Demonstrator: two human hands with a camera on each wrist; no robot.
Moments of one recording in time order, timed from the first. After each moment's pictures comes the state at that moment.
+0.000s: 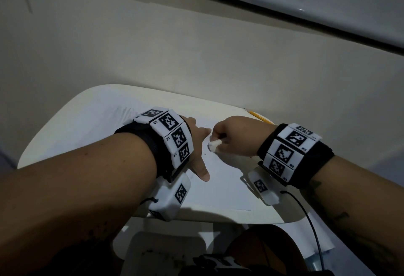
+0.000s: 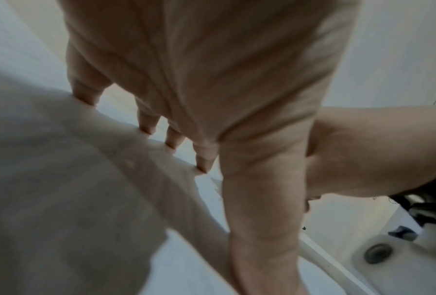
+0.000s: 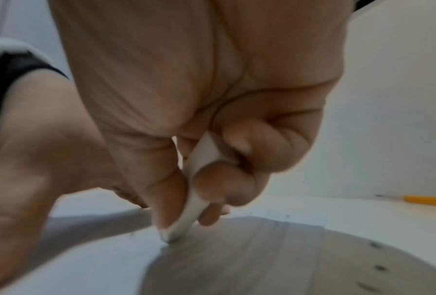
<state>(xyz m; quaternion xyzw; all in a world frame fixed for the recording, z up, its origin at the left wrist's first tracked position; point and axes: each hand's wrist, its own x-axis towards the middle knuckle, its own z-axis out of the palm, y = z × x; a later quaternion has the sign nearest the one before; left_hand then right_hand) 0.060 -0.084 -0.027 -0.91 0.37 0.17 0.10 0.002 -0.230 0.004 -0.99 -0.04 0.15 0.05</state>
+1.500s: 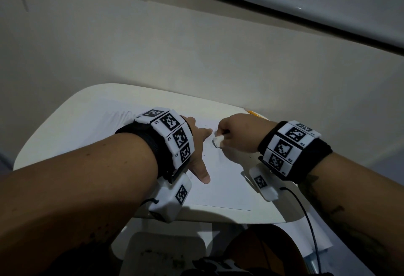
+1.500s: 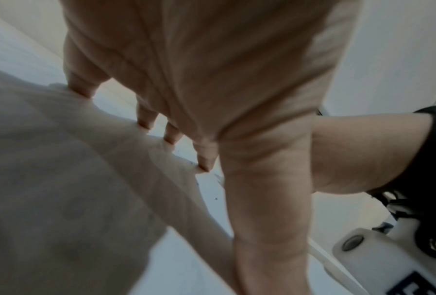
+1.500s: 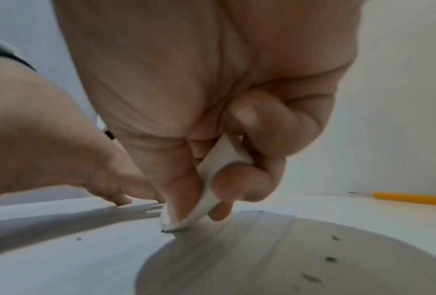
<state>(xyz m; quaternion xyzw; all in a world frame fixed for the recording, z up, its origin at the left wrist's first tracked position) 0.054 -0.083 -0.023 -0.91 0.36 0.18 0.12 0.004 -0.236 0.005 -0.99 0.00 0.14 0.03</state>
